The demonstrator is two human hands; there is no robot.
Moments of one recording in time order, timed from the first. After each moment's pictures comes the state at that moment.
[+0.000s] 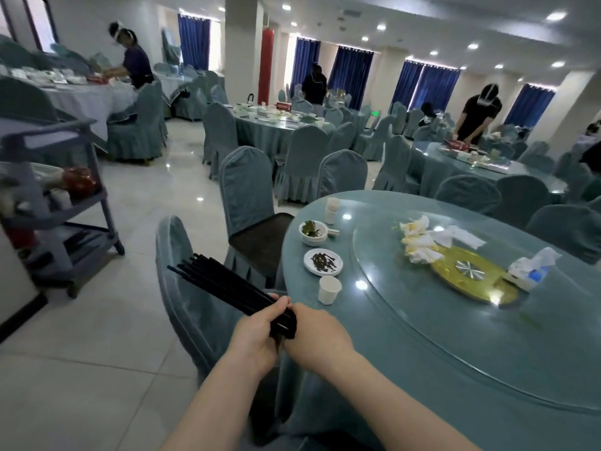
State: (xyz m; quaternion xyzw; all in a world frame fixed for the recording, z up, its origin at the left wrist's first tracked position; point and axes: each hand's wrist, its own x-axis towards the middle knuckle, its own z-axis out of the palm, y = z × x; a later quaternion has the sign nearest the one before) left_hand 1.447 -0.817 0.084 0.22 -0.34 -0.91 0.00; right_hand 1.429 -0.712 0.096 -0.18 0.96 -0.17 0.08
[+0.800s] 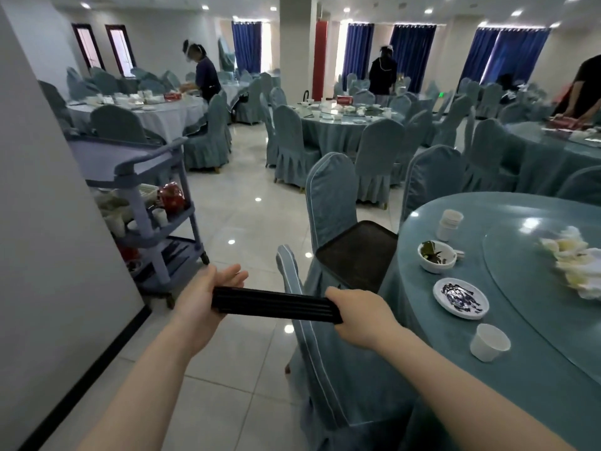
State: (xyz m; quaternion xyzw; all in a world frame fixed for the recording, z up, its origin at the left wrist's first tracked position) left_hand 1.375 -1.211 0.104 0.22 -0.55 -0.80 0.09; right_hand 1.282 -0.969 0.081 -0.35 0.93 -0.06 0.01
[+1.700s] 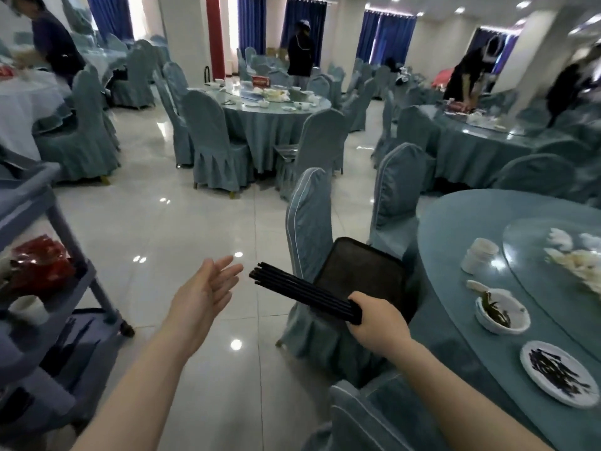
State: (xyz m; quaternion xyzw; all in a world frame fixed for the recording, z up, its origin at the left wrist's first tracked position) left_hand 0.932 -1.489 0.078 0.10 -0.58 -0.81 -0.06; right_hand 0.937 -1.188 0.039 -0.05 0.98 -0.18 0.03
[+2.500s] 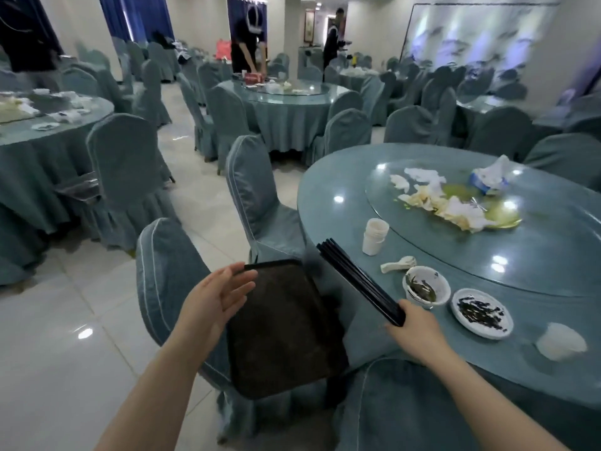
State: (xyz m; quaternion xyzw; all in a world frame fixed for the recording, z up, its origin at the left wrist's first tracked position) left_hand 0.602 -1.300 0.082 -0.11 -0.59 -0.73 -0.33; right_hand 0.837 -1.048 0.007 0.45 0.85 -0.26 -0.10
